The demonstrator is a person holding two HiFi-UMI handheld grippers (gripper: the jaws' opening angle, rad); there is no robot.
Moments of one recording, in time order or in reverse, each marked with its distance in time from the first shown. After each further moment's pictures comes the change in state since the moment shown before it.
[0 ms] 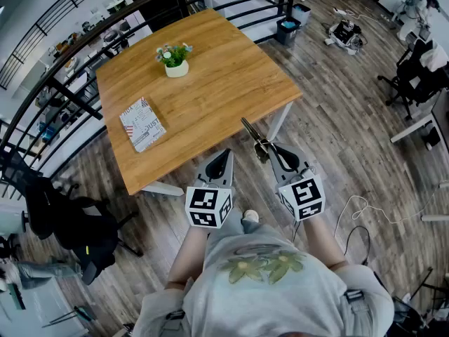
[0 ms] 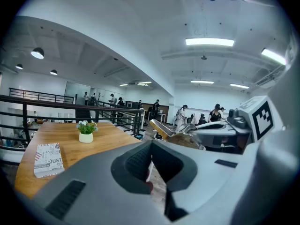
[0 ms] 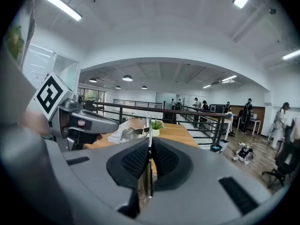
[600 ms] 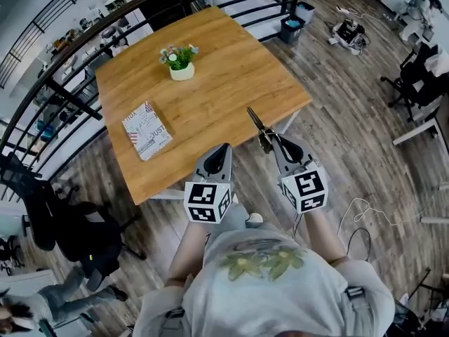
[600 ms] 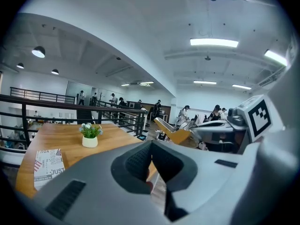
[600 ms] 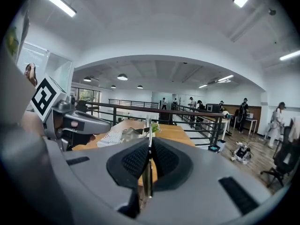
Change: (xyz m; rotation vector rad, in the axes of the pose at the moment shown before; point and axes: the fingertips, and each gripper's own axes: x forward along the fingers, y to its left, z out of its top) left arm 0.032 0.067 0.021 -0.008 -0.007 0.013; right arm 0.071 -0.022 0.024 0.014 0.002 -0.051
